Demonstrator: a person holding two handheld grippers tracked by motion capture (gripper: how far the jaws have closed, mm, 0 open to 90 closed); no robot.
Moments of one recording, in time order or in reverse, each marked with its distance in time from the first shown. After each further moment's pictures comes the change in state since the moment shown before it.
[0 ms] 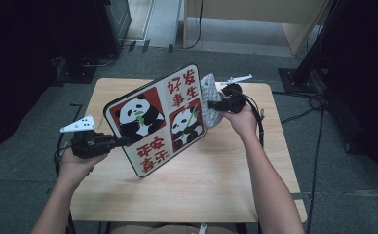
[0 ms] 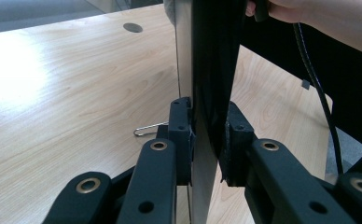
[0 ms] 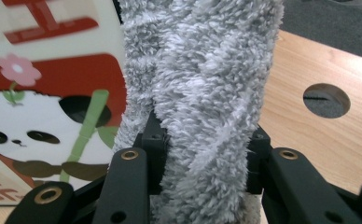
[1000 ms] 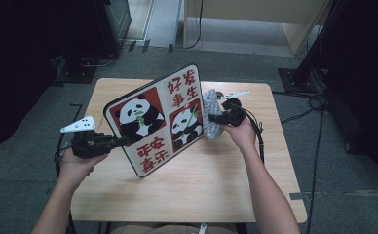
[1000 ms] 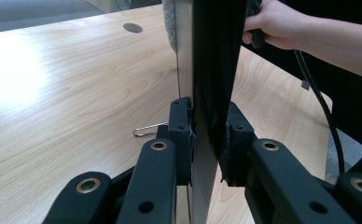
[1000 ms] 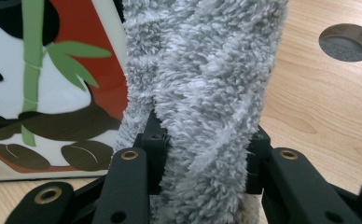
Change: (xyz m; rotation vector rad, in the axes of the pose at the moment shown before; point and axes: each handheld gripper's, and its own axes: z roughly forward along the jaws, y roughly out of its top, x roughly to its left) left arm 0.000 -0.001 0.001 -0.003 -0.001 -0.001; right arm -0.006 -0.047 0.022 0.048 -0.011 0.043
